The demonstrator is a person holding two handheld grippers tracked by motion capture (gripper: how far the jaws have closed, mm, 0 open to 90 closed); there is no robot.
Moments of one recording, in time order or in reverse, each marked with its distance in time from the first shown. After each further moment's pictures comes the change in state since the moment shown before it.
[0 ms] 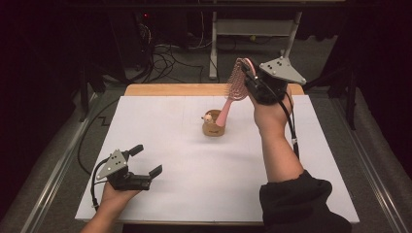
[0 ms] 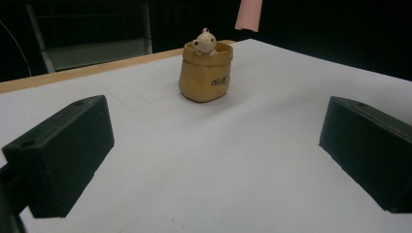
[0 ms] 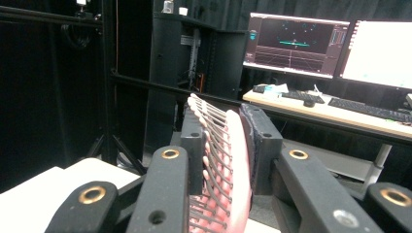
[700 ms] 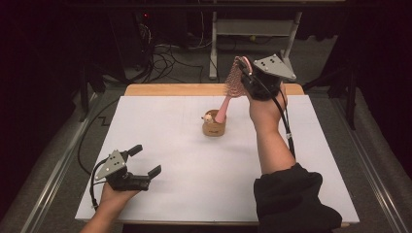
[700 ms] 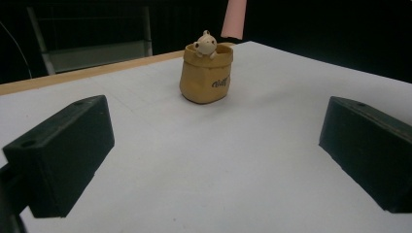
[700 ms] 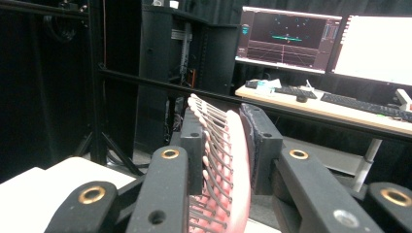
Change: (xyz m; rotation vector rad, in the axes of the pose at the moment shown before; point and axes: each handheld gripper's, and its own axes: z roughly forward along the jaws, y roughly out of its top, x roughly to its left) left arm 0.001 -0.001 -0.002 -0.006 -0.002 -0.002; right arm -0.001 -0.009 0.024 0.020 -0.037 -0.004
